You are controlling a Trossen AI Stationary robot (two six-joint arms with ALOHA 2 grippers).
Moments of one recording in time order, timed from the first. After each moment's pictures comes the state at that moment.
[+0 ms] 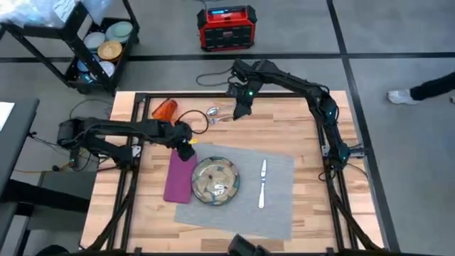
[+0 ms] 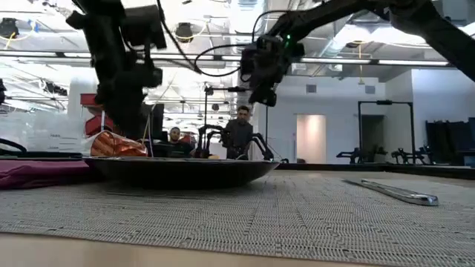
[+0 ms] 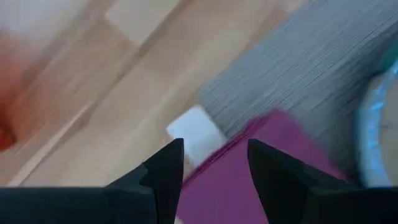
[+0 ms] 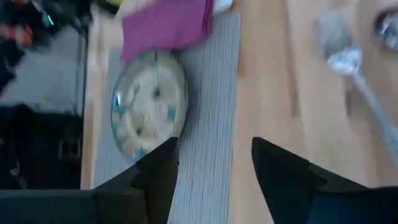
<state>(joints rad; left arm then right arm) 0.21 1.30 0.78 -0.75 -0.23 -0.50 -0.56 2.15 2.07 -1.34 -0.69 -0.35</state>
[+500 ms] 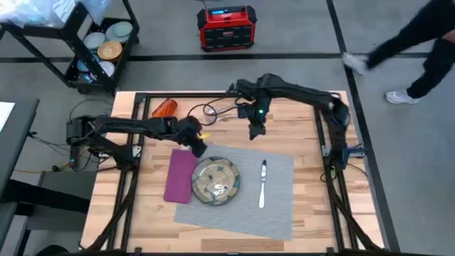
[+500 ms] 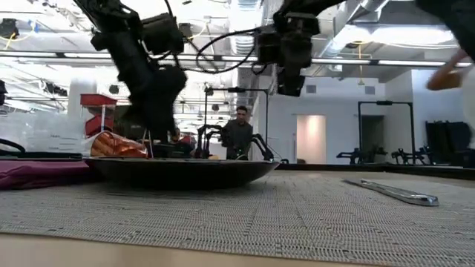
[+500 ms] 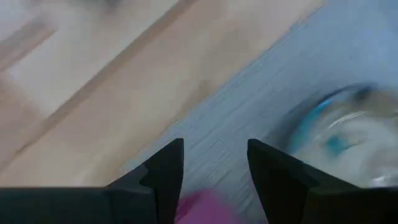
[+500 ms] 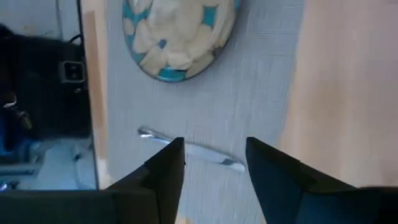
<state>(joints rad) 0.27 1.37 0.78 -0.33 -0.02 -0.52 -0.46 1.86 1.70 -1.28 -0.57 -0.29</state>
